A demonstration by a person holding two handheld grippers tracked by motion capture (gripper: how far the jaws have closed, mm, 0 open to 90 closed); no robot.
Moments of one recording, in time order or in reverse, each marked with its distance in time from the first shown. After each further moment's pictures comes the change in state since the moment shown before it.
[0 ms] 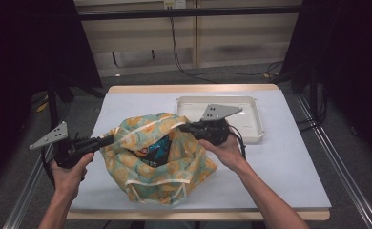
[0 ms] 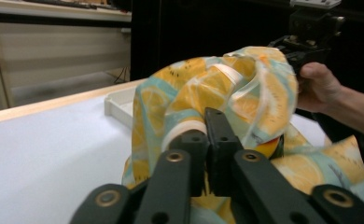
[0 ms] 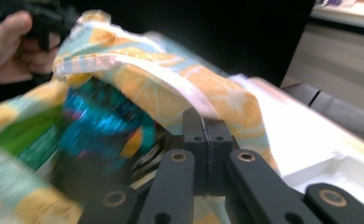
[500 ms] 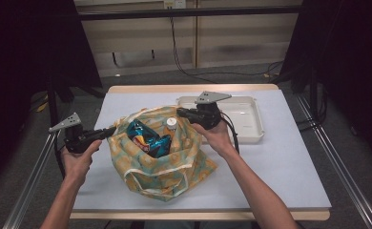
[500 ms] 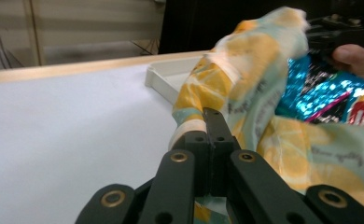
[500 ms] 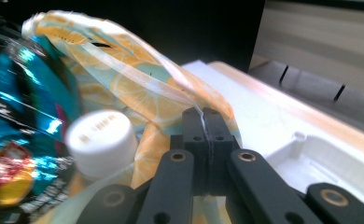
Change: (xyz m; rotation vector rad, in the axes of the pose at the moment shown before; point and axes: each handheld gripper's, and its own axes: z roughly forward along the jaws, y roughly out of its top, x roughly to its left) left arm 0.044 -0.020 0.029 0.123 0.105 -0.110; right arm -0.043 -0.013 0.044 0.059 -0.126 0.113
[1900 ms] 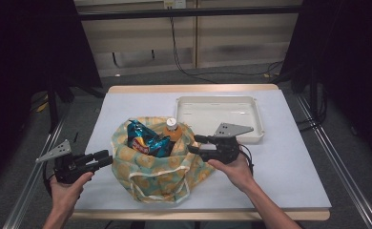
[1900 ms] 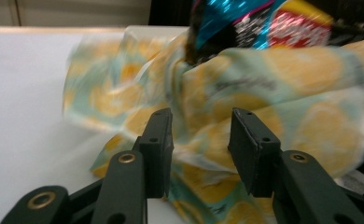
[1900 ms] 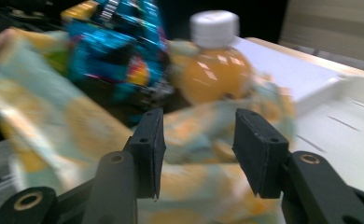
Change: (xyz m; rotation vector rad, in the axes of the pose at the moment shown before) left arm -0.040 -0.044 -0.049 -0.010 -0.053 -0.013; right arm 0.051 -0.052 -0.071 0.000 0.097 0.049
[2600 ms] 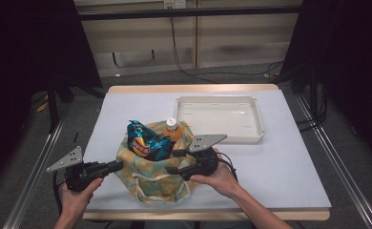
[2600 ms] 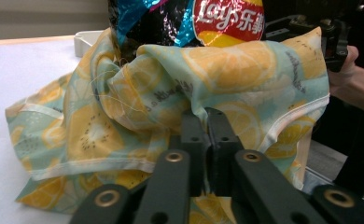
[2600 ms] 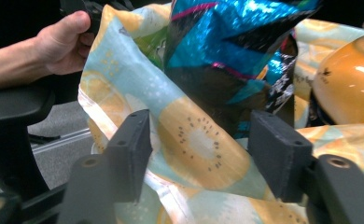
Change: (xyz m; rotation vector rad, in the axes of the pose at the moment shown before) left arm -0.026 -0.011 0.016 0.023 -0.069 0.086; right arm 0.040 -0.002 0.040 0.087 0.221 -0.078
